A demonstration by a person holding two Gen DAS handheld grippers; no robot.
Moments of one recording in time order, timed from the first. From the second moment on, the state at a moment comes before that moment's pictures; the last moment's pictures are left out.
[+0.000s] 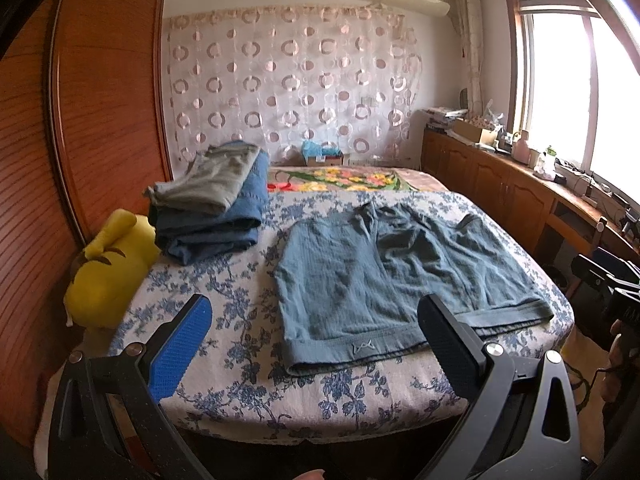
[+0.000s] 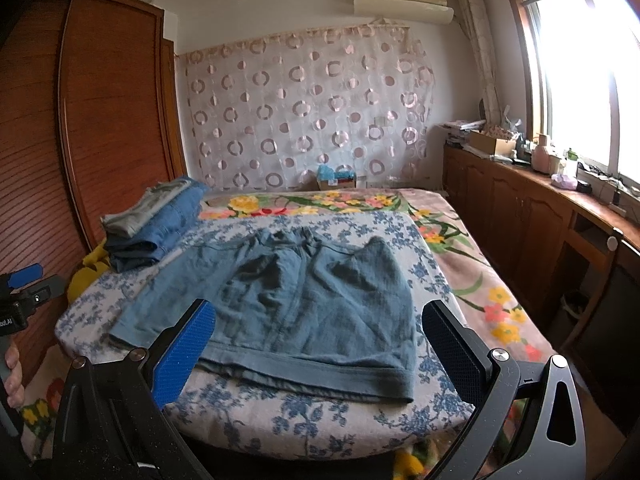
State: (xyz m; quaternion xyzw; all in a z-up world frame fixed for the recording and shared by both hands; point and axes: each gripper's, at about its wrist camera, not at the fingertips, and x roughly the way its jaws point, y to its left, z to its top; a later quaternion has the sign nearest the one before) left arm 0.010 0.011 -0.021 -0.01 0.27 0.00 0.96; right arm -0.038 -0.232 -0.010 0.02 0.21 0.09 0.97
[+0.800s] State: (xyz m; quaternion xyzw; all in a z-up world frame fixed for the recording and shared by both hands) left arm 0.054 0.047 -0.098 -0.06 0.36 -0.03 0.93; right arm -0.006 -0.272 -0.048 0.02 0.33 0.07 0.94
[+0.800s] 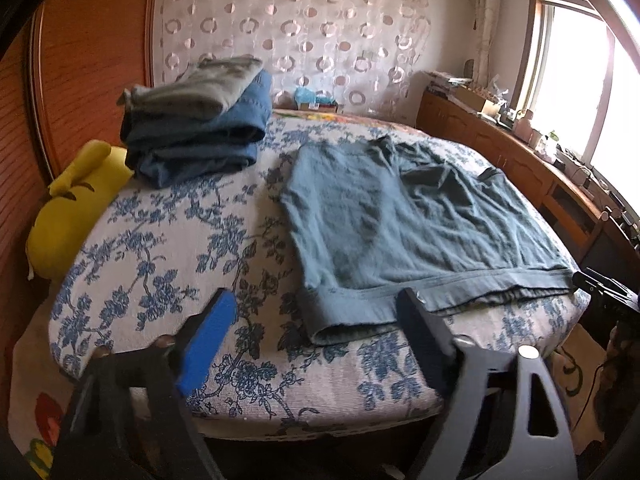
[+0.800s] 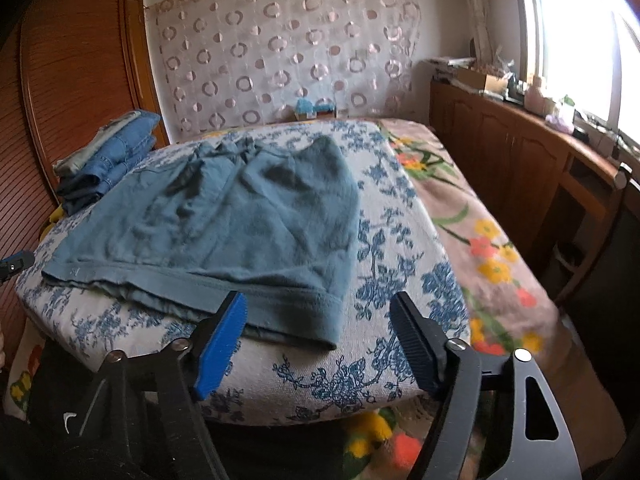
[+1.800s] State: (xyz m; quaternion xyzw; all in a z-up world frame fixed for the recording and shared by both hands) left arm 0.050 0.046 -0.097 -0.07 0.35 -0.09 0.93; right arm -0.023 -0.295 -0.048 0.06 0.31 0.10 0.94
